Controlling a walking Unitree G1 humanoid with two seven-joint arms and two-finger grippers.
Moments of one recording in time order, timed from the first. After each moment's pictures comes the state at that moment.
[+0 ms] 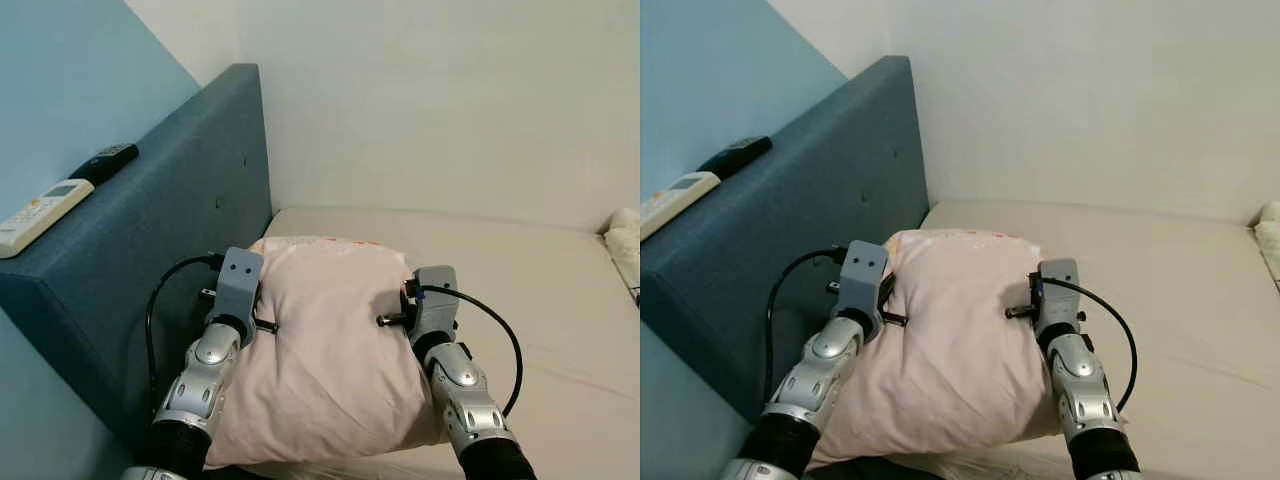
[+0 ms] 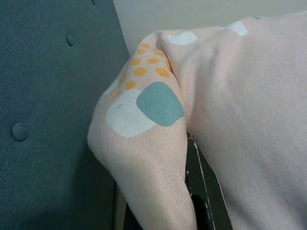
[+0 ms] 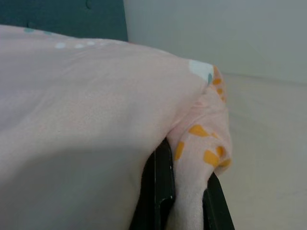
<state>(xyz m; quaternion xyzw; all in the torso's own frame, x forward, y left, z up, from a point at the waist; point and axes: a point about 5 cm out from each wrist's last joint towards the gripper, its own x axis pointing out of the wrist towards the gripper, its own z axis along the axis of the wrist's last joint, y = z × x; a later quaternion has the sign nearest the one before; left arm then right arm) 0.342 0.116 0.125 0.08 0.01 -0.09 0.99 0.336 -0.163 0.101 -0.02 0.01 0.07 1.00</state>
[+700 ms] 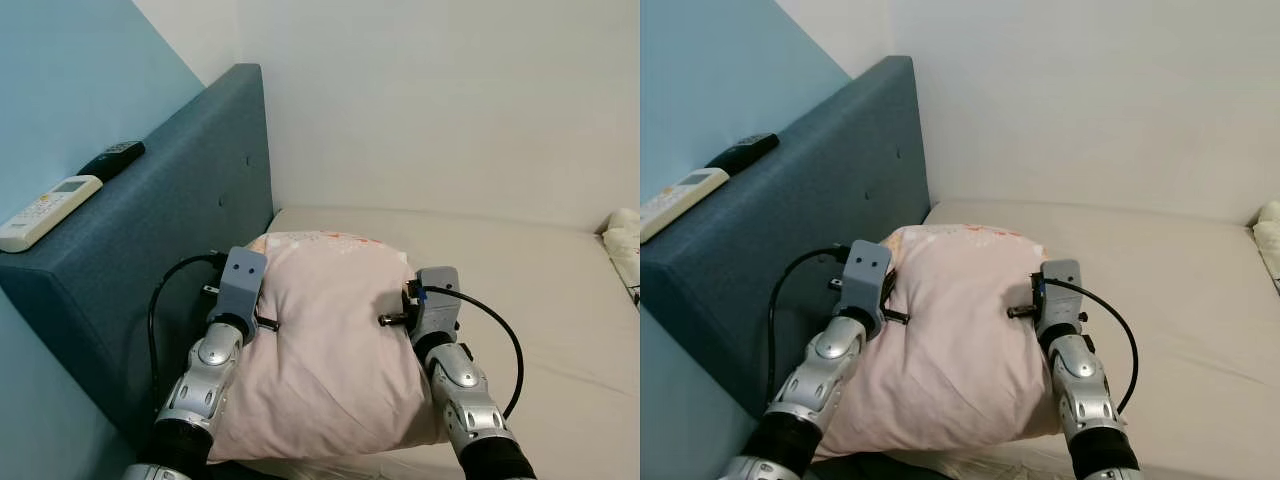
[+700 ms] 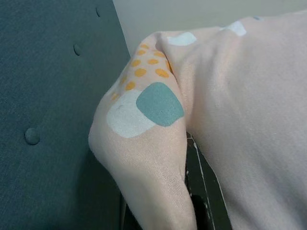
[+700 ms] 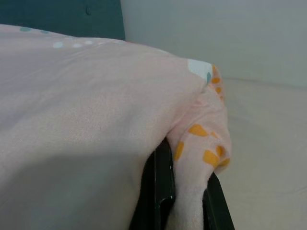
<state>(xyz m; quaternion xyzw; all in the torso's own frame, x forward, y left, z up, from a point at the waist) 0.343 0.113 0.126 0.09 -0.01 -0.09 0.99 0.337 -0.164 0.102 -0.02 0.01 0.06 1.00</state>
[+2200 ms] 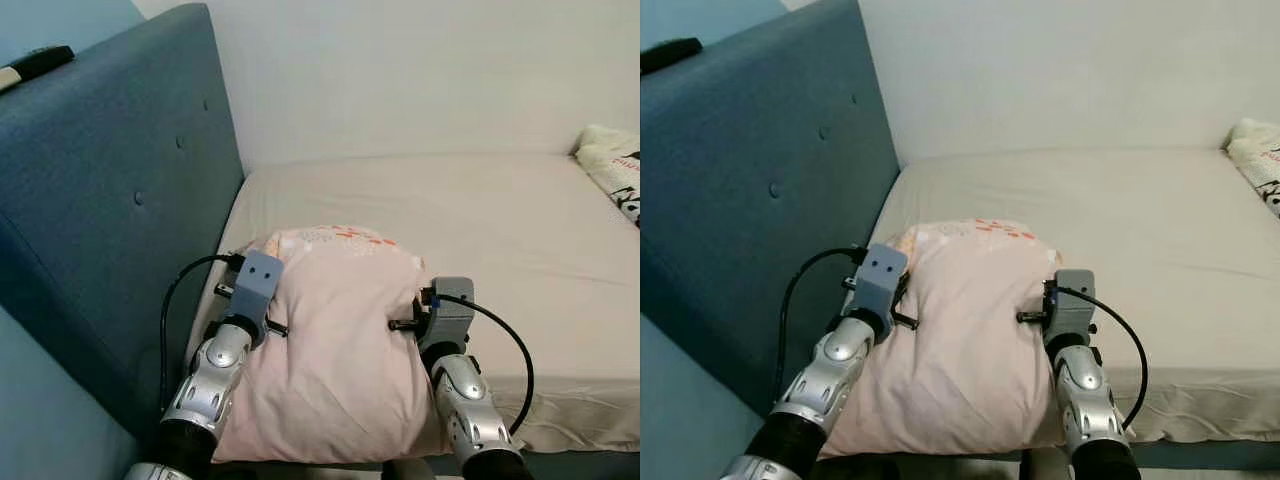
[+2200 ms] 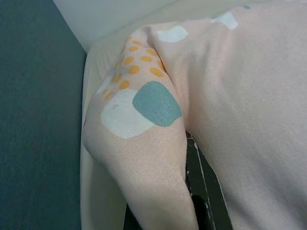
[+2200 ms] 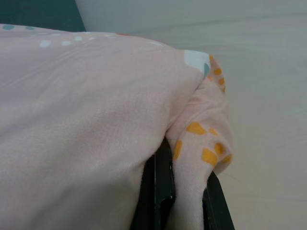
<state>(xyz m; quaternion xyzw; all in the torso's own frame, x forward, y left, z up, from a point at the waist) 0.341 0.103 0.127 0.12 -0.02 -0.13 0.98 0.329 -0.171 0.093 0.01 0.01 0.03 1.00</state>
